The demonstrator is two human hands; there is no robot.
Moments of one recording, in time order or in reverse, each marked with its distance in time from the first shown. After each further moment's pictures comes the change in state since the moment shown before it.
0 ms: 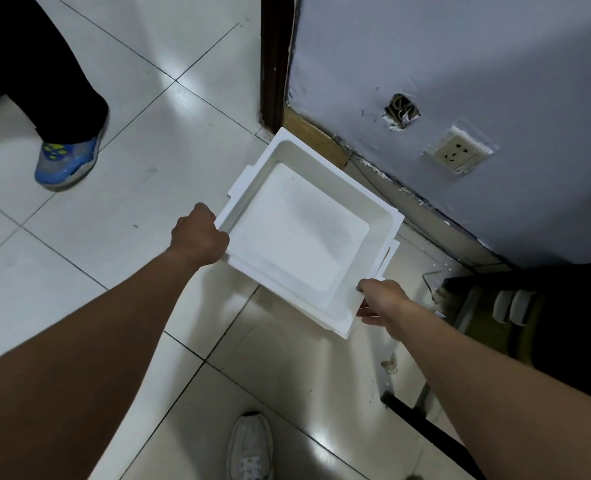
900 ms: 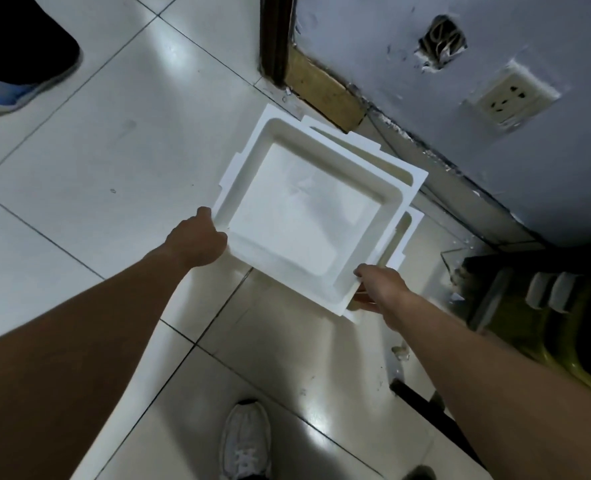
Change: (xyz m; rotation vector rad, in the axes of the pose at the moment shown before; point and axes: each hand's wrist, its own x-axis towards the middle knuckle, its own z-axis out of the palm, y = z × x) left_hand 0.031 -0.058 0.077 0.185 -0.217 0.028; right_hand 0.064 0.034 0.041 0.092 -0.018 0.003
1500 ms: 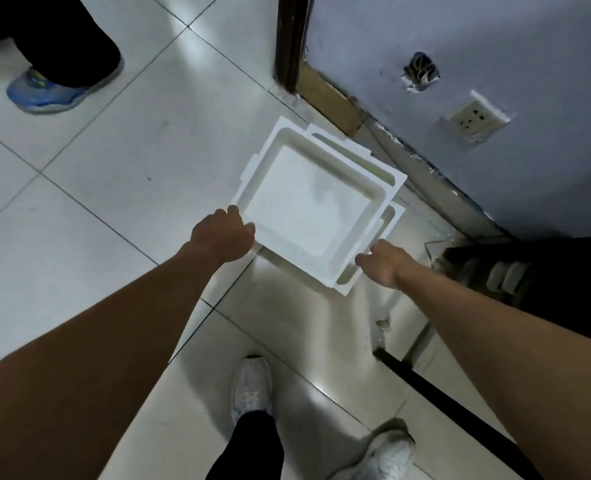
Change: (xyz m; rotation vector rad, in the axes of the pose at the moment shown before) left_hand -0.101 0.034 -0.039 0.161 -0.014 0.053; right_hand -0.099 -0.045 -0.050 -0.828 -0.039 -0.203
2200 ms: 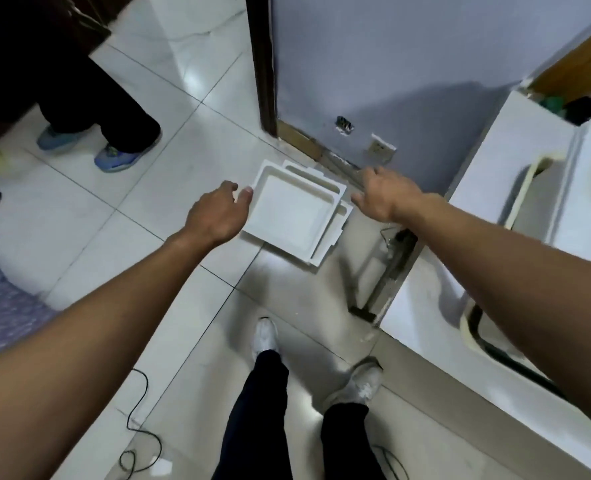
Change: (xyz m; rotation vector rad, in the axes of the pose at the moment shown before) left_hand -0.274 0.103 -0.205 -0.150 0.198 0.072; right_hand -0.273 0.003 -0.199 -0.448 0.312 -0.385
